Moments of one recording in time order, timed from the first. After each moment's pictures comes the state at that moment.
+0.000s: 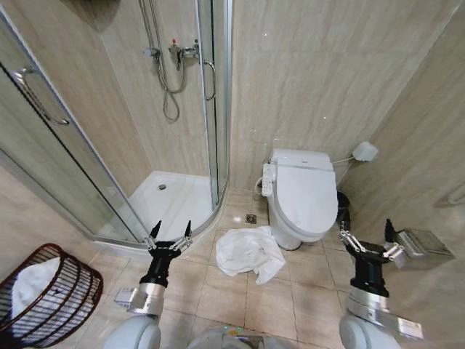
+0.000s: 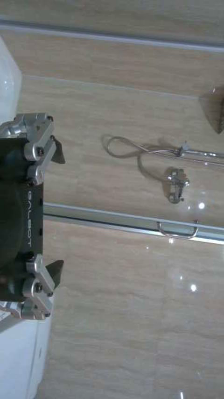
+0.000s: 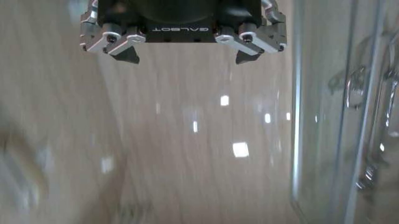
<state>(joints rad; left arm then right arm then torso) 1.85 -1.56 -0.58 -2.38 -0.18 -0.08 0.09 -1.77 1.58 0.75 2.34 0.34 0.32 -0.01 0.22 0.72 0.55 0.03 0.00</state>
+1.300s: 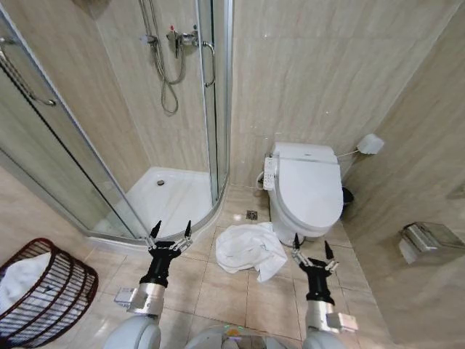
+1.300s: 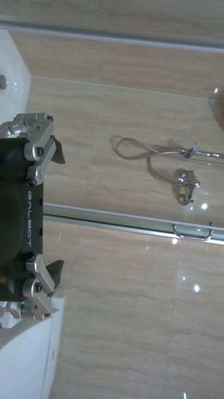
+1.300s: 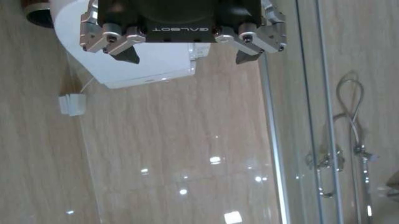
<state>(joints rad) 1.85 -1.56 -0.58 -2.38 -0.18 -0.08 0.09 -1.84 1.61 0.50 2.12 0.11 0.45 0.07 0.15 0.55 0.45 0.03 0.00</state>
